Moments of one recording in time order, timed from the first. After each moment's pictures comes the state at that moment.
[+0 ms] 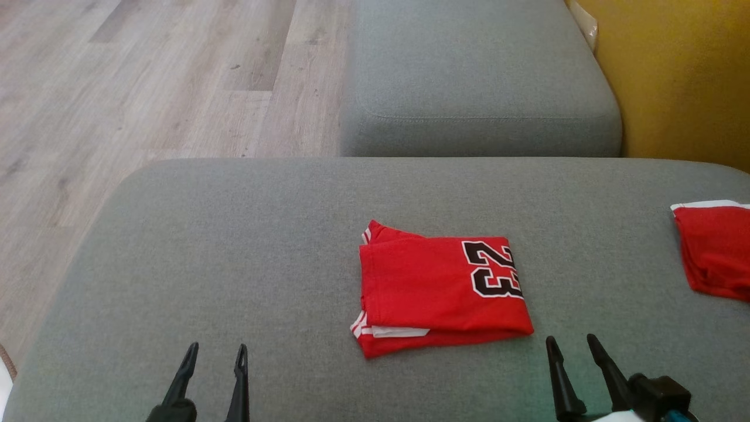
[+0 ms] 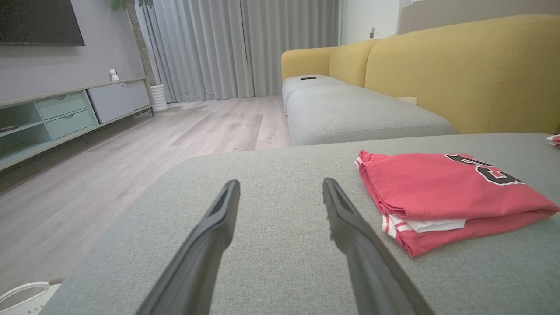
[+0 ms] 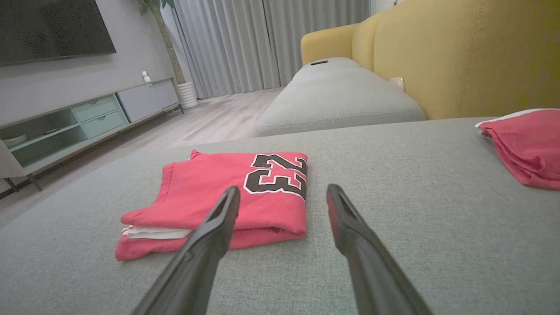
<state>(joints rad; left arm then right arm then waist) 0.31 0.15 -0.24 0.00 -0.06 0.16 -0.25 0.17 -0.06 0.11 0.34 0.22 0.13 -0.25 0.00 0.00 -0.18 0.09</state>
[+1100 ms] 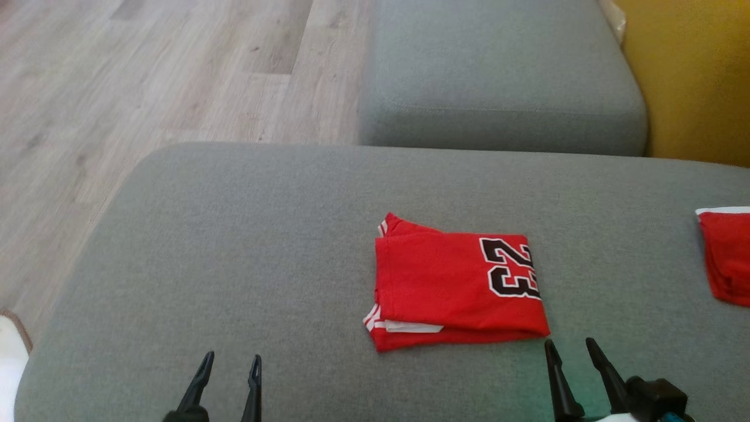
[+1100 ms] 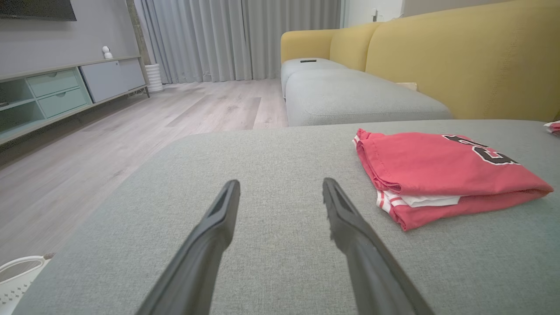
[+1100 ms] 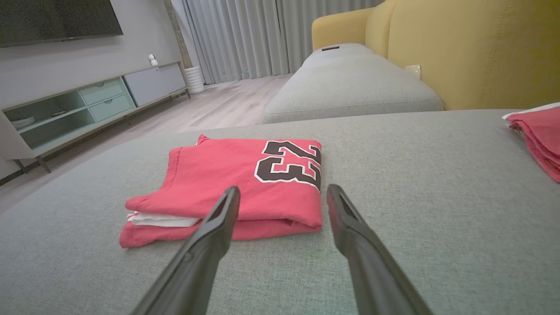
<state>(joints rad) 0.32 0.12 -0.24 0.03 -0.04 0.11 -0.25 0.17 -0.05 0.10 0.35 0.19 0.13 -0.25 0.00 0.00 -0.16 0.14</state>
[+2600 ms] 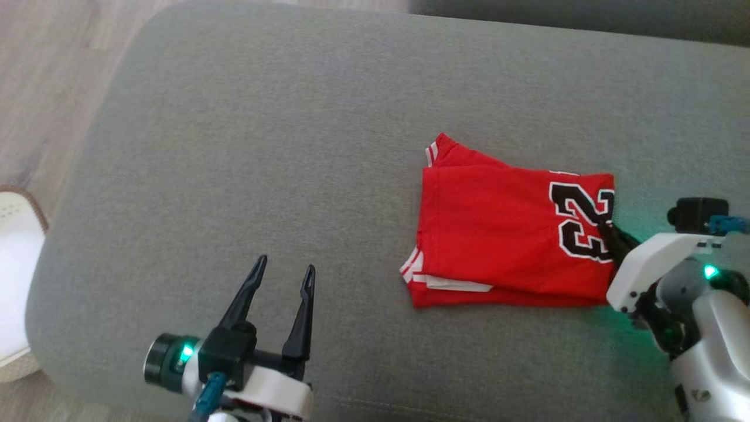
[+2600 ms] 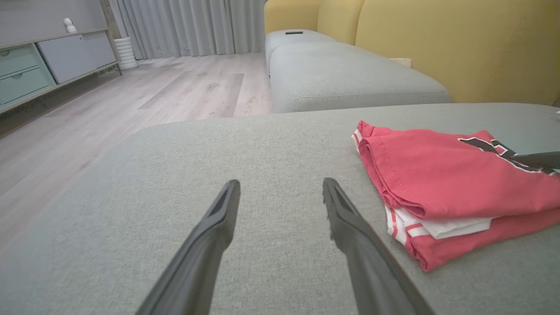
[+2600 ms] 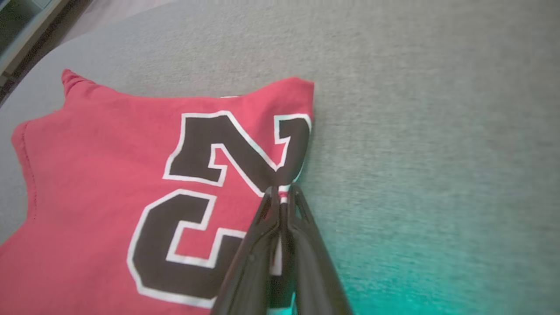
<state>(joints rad) 0.06 0.07 -0.35 0.03 -0.02 0.08 -0.25 -0.32 -0.24 0.08 0.52 0.47 0.13 0.35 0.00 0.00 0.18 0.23</state>
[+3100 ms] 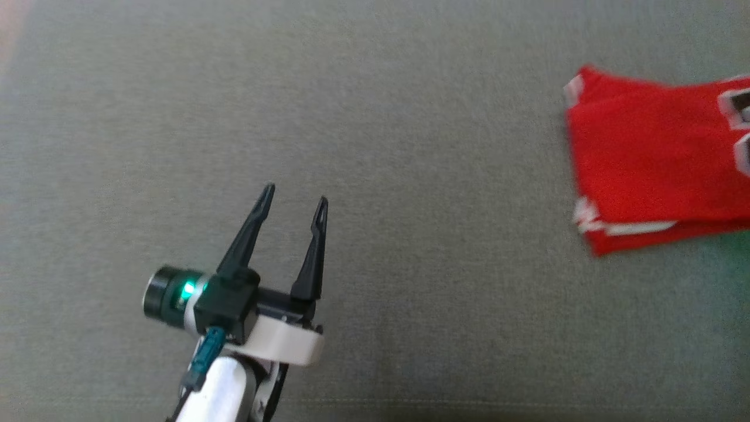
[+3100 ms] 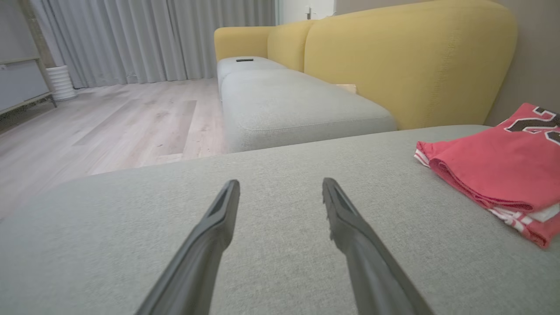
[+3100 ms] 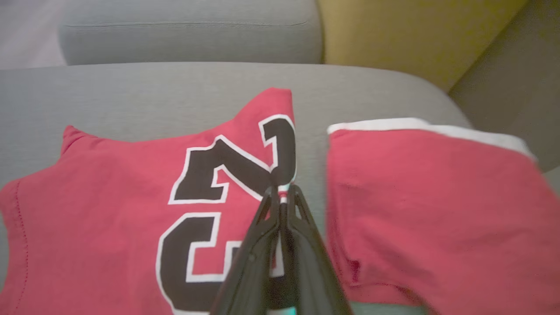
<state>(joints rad) -0.07 0.06 -0.37 -0.03 -0.02 0.08 -0.25 -0.39 -0.52 -0.10 0.36 0.40 0.13 0.44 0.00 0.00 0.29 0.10</state>
